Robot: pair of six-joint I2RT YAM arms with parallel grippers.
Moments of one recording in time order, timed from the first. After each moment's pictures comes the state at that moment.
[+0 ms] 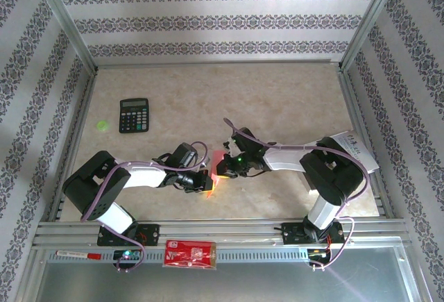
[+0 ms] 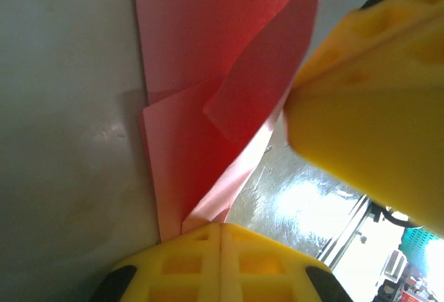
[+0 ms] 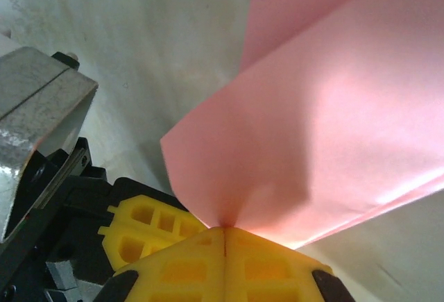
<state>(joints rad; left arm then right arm) -0.67 1.57 0.52 0.04 0.62 -0.77 0.71 1.70 0.76 -0.04 -0.64 0.84</state>
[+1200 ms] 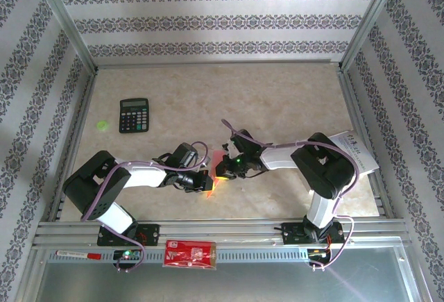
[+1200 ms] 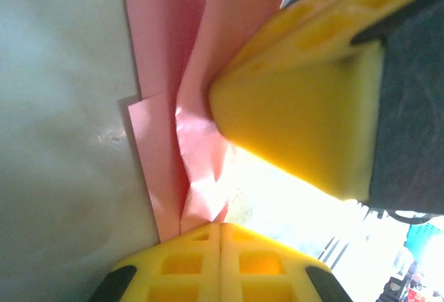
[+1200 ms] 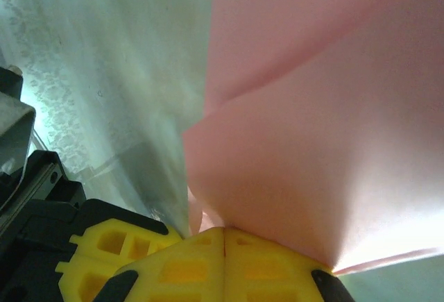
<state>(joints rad) -0.67 1.57 0.52 0.04 0.62 -0.74 0.69 1.79 0.76 0.01 -0.67 0.84</state>
